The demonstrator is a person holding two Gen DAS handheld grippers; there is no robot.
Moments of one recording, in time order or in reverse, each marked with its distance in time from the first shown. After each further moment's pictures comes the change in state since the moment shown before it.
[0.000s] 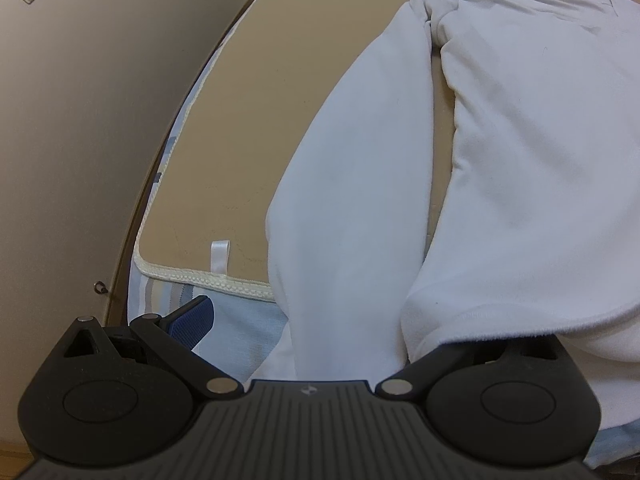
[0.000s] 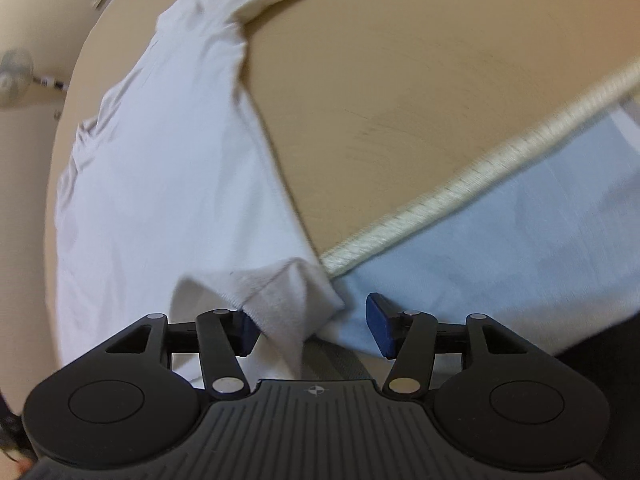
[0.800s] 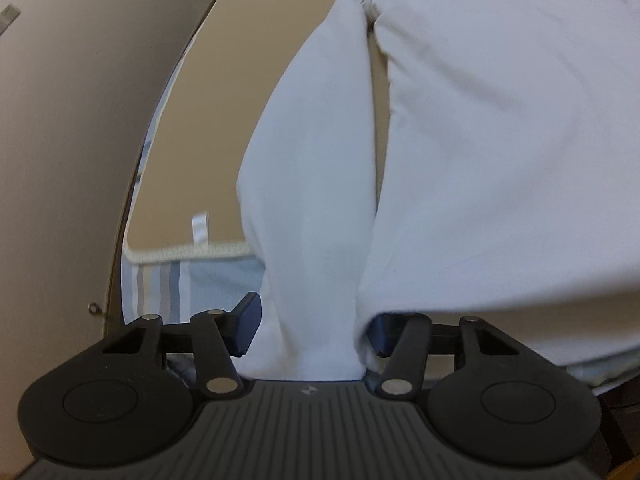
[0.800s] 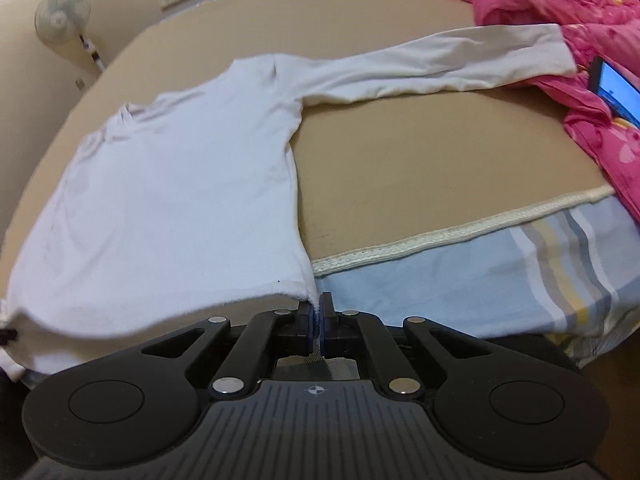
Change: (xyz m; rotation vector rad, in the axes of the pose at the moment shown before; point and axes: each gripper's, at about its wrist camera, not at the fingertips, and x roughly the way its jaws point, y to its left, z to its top) left arm -0.031 -0.011 -0.047 0.122 -0.015 -0.057; right arm -0.097 0.037 -0.080 -0.387 -0.332 -0.180
